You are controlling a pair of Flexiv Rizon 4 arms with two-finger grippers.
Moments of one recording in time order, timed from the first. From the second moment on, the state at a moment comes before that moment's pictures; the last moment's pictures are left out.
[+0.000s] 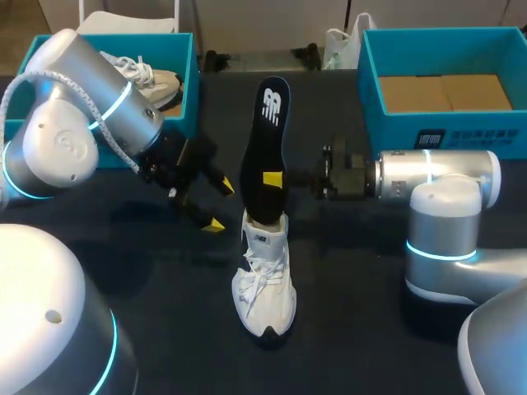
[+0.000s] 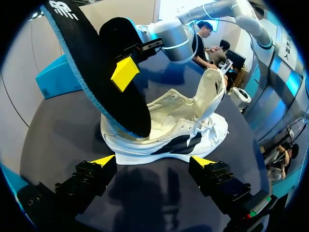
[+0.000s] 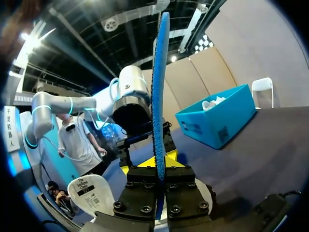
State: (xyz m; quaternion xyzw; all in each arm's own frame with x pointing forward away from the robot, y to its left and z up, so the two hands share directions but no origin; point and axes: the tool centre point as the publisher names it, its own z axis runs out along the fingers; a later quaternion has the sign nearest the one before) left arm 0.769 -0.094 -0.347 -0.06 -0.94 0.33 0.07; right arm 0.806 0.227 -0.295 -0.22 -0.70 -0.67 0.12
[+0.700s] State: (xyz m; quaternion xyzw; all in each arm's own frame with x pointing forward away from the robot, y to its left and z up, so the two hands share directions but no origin) left arm 0.769 -0.094 -0.347 -0.06 -0.94 0.33 0.07; right arm 0.800 0.233 -0.311 -0.23 -0.70 -0.66 0.12
